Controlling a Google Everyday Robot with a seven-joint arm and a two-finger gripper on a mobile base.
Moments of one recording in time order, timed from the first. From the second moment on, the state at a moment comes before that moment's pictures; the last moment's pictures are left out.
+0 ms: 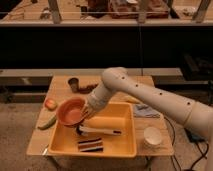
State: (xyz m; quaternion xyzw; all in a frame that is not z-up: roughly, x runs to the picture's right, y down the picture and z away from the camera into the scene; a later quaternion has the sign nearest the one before) arm -0.088 0.123 0.703 -0.16 -0.45 -0.45 0.76
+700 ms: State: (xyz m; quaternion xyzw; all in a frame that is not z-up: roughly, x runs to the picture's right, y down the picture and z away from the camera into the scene) arm -0.050 0.197 0.745 -0.19 -0.41 -0.43 0.78
